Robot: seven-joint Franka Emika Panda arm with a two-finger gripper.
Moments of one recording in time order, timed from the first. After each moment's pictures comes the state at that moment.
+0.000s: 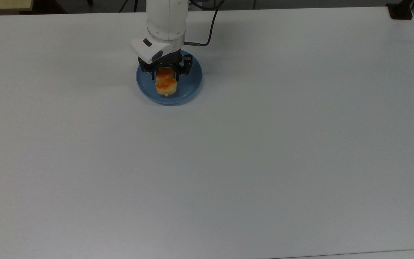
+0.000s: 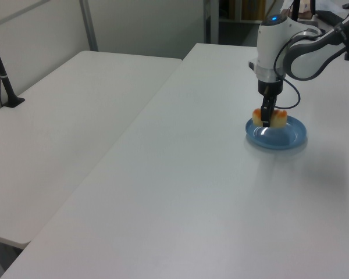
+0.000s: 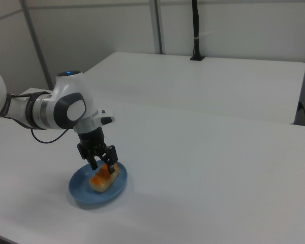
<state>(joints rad) 0.05 0.07 -0.02 -2.22 -0.16 2.26 0.11</state>
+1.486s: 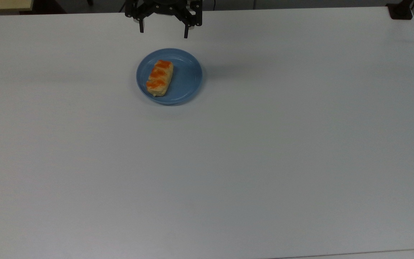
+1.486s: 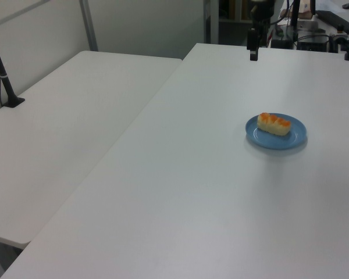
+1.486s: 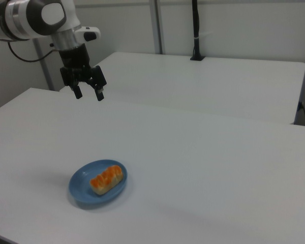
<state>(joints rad) 0.10 0.06 -0.01 -1.60 -0.13 1.65 0.12</state>
